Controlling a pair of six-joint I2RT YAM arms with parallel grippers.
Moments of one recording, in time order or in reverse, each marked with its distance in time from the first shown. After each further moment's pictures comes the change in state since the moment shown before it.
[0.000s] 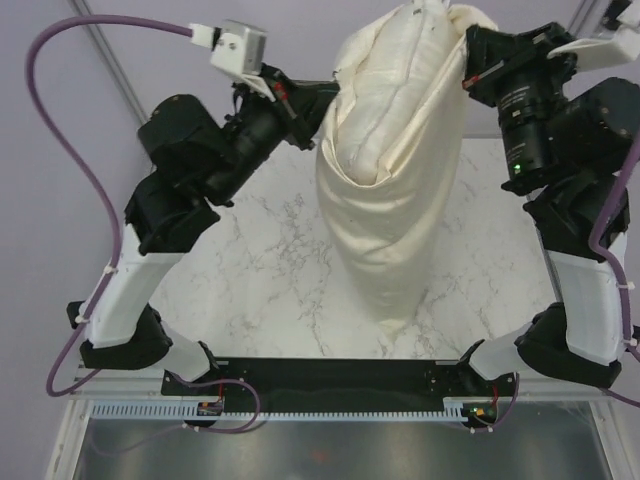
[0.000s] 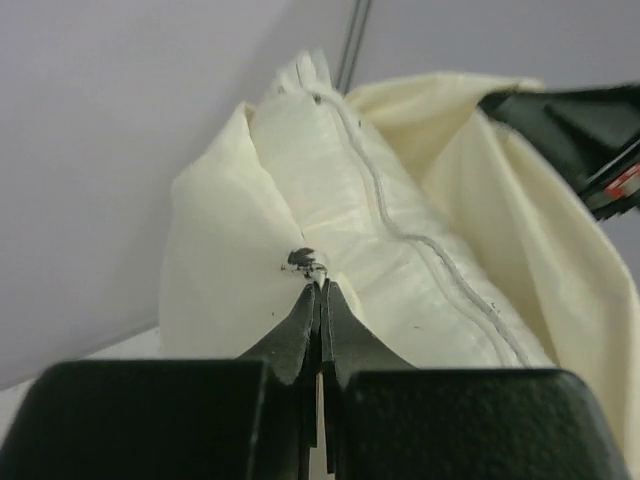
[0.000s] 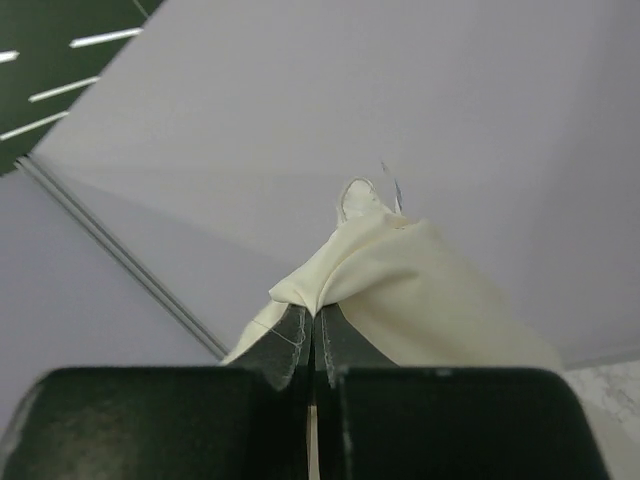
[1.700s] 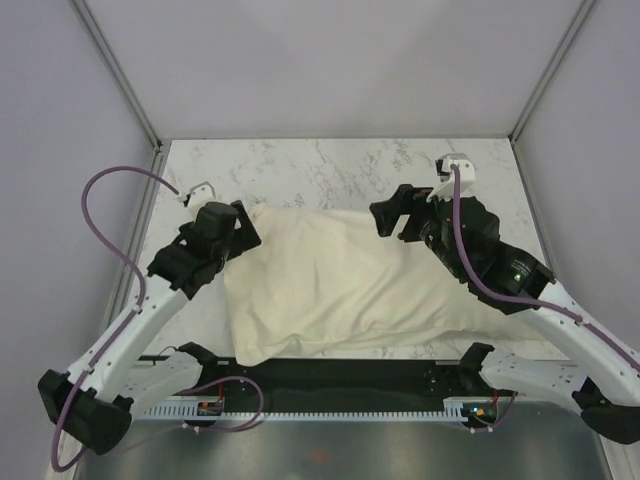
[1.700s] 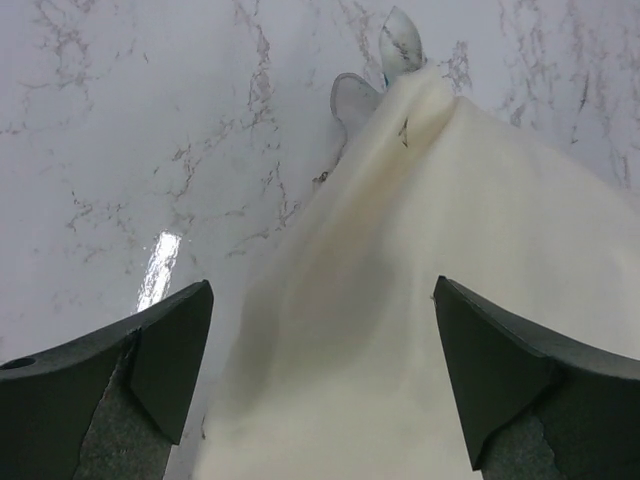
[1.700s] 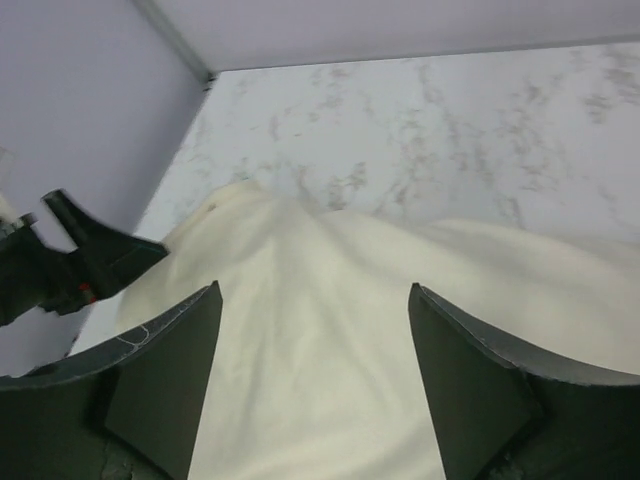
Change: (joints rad) left arm 0.429 -0.537 -1.297 -0.267 -0.258 -0.560; right arm 0.149 -0.457 -1.126 0.075 -0.292 0.146
